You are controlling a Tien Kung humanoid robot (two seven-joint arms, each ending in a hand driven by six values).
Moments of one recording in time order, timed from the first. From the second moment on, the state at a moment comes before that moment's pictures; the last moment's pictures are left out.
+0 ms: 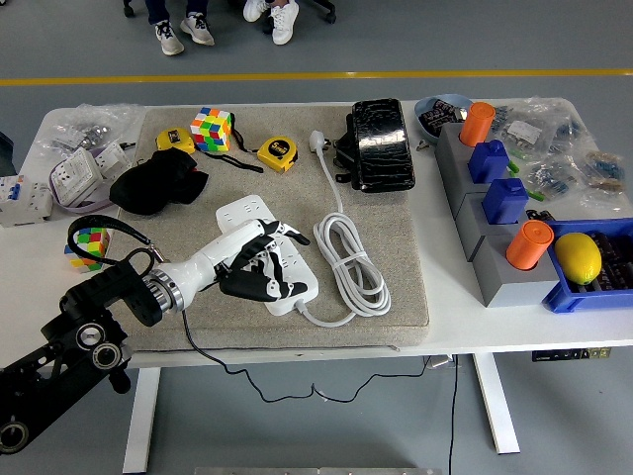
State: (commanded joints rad) left arm -0.29 0.35 -0.89 -1.62 1.56 -0.20 0.32; right arm 0.06 -0.23 1.07 0.19 -0.16 -0.09 0.07
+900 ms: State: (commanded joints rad) left arm -0.31 0.33 -0.82 -1.55 1.77 -0.28 0.43; right arm 0.06 -0.22 1.09 0.19 -0.16 -0.09 0.07
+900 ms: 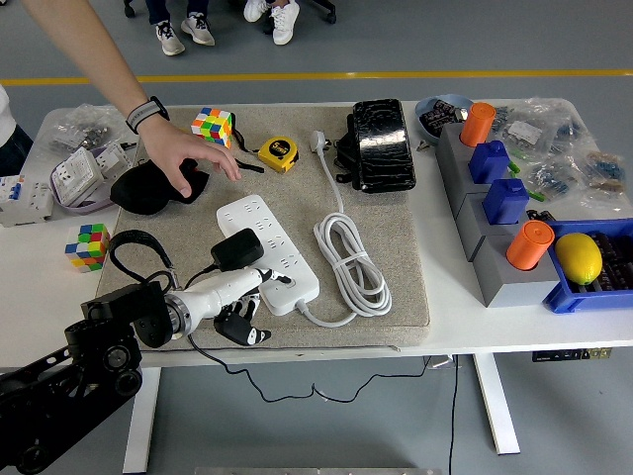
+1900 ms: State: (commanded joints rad) left arm -0.32 0.29 -0.91 -1.32 1.90 0.30 0.05; right arm 0.05 -0.22 1.10 0.19 -0.17 -0.09 0.07
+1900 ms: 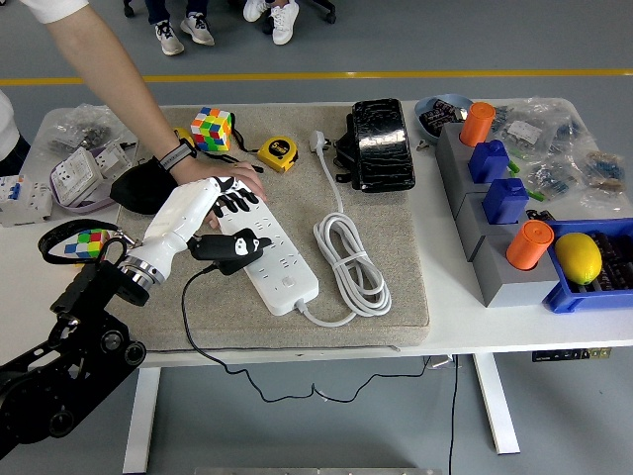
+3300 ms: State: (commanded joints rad) left arm -0.37 0.26 -0.81 -1.18 1.94 0.30 0.16; right arm 0.06 -0.23 1.10 0.19 -0.18 -0.09 0.08
